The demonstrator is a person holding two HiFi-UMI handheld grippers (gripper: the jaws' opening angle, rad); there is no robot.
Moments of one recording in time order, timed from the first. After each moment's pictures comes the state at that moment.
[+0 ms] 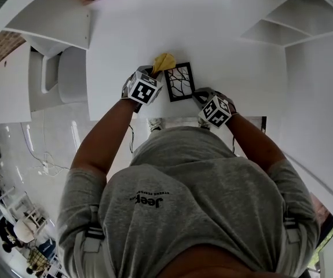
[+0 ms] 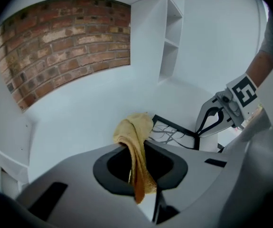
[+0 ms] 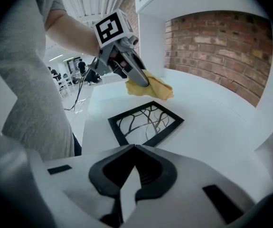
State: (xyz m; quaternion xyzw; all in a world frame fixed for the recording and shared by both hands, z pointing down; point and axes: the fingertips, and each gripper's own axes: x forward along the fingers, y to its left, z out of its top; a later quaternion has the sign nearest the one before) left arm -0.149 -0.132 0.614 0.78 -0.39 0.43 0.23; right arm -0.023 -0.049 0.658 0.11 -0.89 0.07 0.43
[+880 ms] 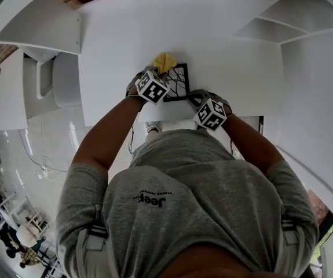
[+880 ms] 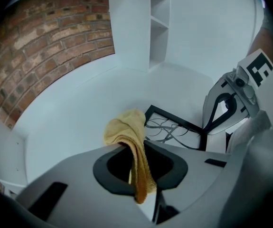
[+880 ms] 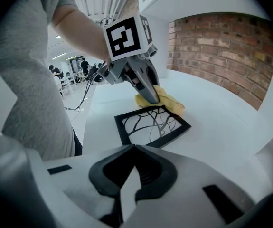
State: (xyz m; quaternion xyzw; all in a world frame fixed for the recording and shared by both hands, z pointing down) left arm -0.116 -0.143 0.659 0.77 -0.34 0.50 0.20; right arm -0.028 -0.051 0.663 0.10 -0.90 0.06 0.43
